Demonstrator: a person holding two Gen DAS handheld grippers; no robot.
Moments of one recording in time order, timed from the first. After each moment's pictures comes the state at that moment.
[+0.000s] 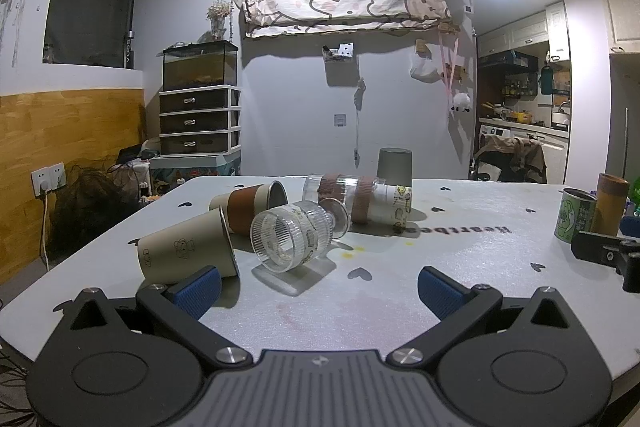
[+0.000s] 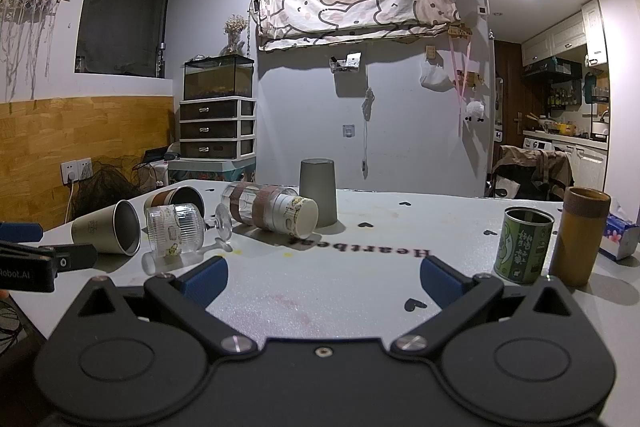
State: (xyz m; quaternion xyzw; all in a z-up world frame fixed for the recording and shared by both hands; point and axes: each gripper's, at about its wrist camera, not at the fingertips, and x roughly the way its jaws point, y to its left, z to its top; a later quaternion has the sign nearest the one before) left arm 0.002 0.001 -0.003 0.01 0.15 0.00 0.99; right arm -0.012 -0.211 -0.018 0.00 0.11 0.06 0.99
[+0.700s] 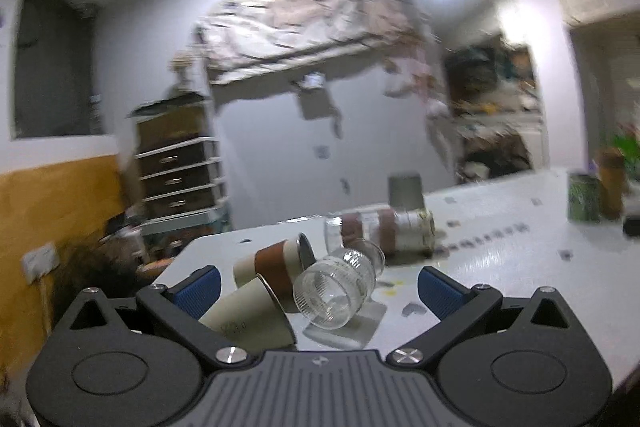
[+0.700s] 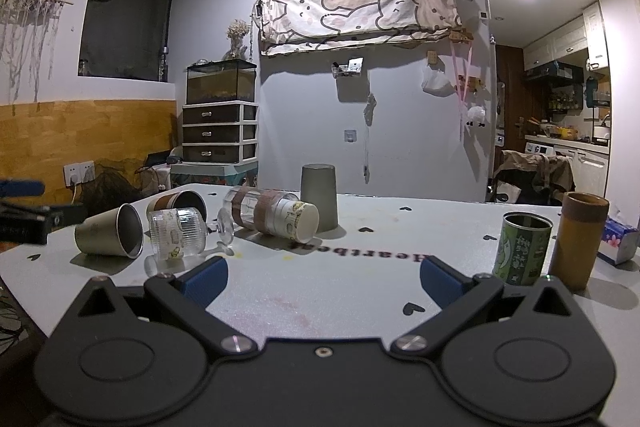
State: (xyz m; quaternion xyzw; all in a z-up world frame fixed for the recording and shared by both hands) left arm 0.039 0.059 0.015 0.12 0.10 -0.07 0.98; right arm -0.020 -0.210 -0.016 0.00 0.10 0.07 0.99
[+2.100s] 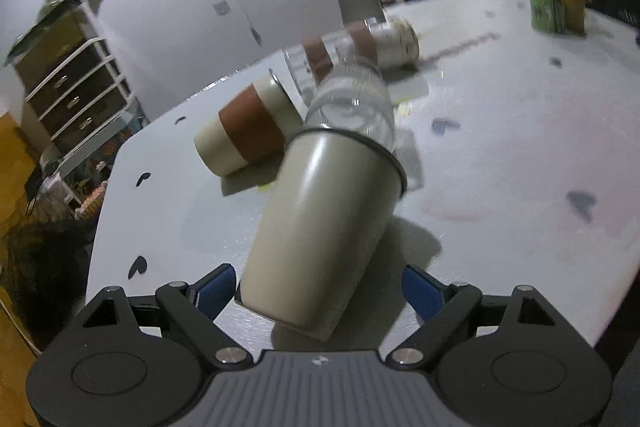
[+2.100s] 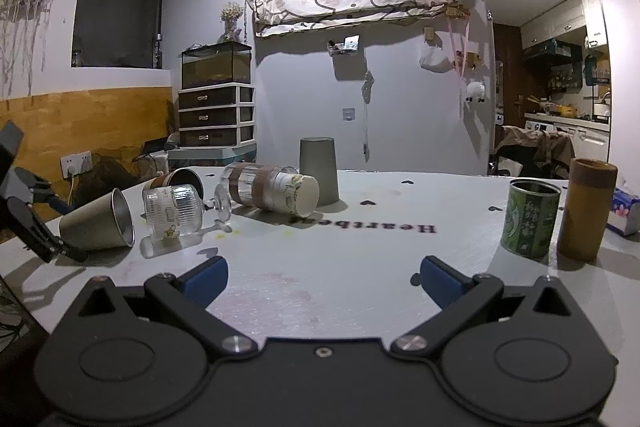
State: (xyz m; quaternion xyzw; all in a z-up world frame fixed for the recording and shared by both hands) left arm 0.118 0.138 -0.011 0.23 0.33 -0.18 0.90; right arm -0.007 -0.208 -0.043 0.02 0.13 0.07 0.99
